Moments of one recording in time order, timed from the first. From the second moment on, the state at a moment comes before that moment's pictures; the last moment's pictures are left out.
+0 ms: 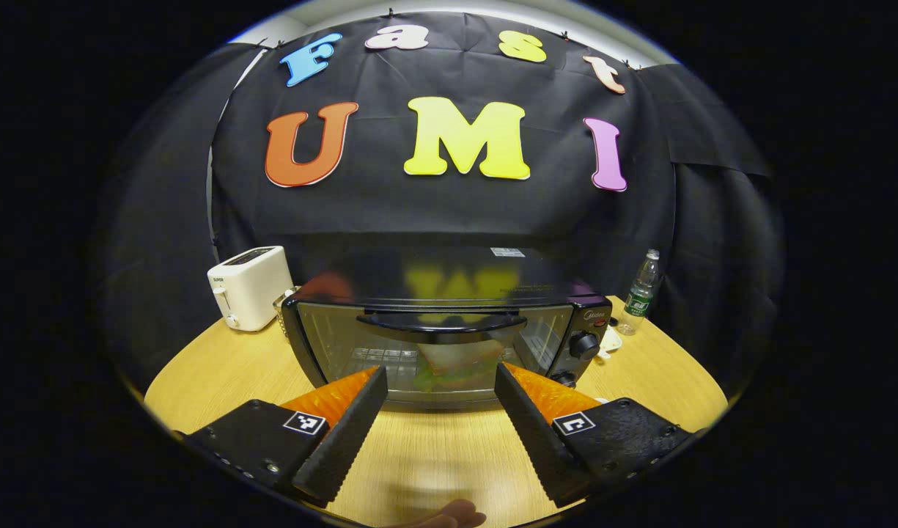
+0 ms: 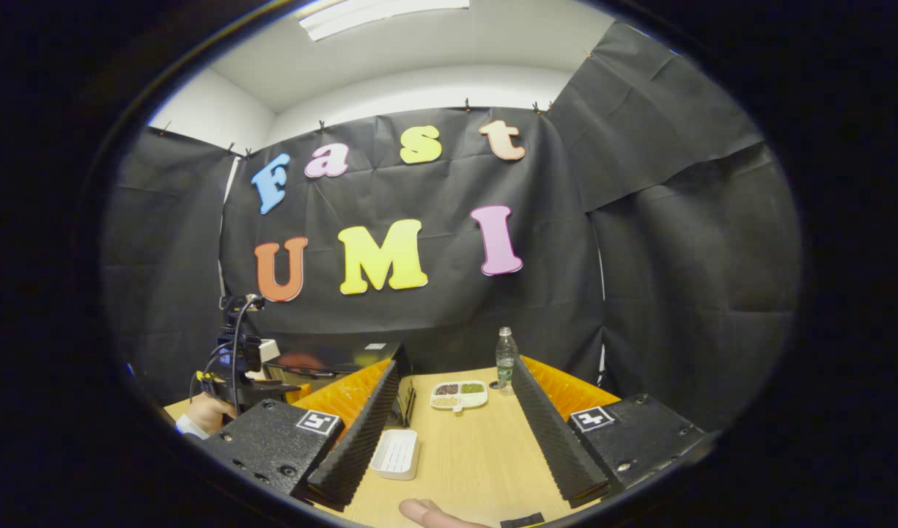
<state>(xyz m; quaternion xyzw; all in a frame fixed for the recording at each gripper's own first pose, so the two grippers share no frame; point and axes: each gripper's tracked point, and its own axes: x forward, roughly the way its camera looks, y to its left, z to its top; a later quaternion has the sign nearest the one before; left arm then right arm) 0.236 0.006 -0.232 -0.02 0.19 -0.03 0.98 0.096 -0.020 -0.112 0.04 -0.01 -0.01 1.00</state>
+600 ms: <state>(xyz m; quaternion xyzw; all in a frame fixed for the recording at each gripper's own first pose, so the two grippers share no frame) 0.131 0.004 -0.117 -0.04 0.07 -0.04 1.00 0.063 -0.016 -0.092 0.03 -0.02 -0.02 1.00</state>
